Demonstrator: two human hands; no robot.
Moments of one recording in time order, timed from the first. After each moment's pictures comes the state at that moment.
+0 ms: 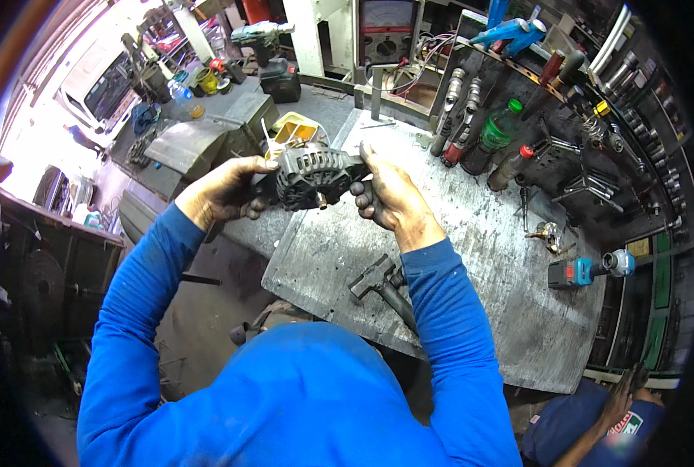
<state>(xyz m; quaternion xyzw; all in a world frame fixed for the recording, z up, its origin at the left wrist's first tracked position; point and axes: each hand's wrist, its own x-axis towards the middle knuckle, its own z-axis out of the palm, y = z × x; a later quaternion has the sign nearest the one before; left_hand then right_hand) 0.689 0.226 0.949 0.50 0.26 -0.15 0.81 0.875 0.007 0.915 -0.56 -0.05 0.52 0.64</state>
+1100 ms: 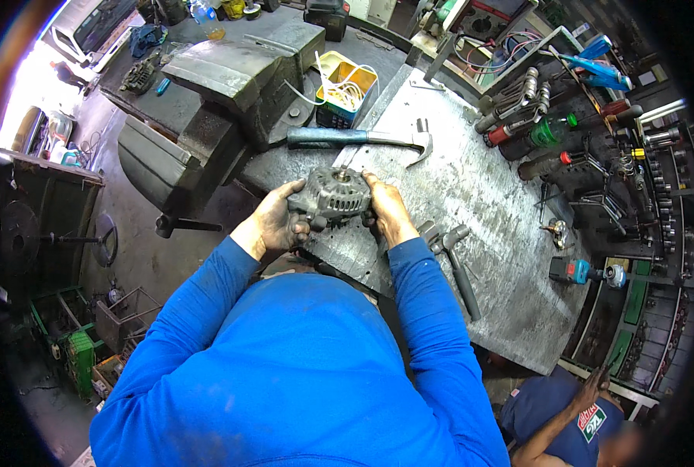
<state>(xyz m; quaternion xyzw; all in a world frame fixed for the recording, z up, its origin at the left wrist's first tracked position) 0.582 0.201 0.786 0.16 0.35 -0.11 0.92 0.777 0.057 0.754 -0.69 0.04 0.49 0.53</state>
